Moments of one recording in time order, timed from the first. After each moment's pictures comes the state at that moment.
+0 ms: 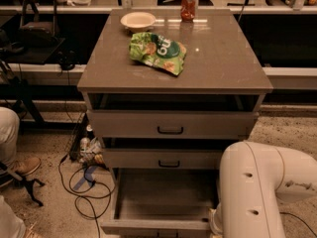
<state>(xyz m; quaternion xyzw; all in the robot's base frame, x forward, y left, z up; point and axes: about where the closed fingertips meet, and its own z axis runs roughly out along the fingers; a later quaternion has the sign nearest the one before) 0.420 -0.243 0.155 -0.64 0.76 0.06 0.06</state>
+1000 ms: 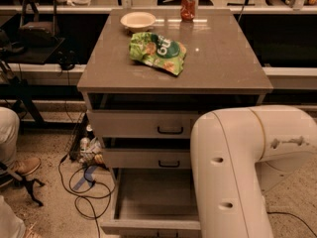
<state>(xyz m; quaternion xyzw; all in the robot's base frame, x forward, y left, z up) 0.438 -0.258 0.280 -0.65 0.75 -0.03 0.09</state>
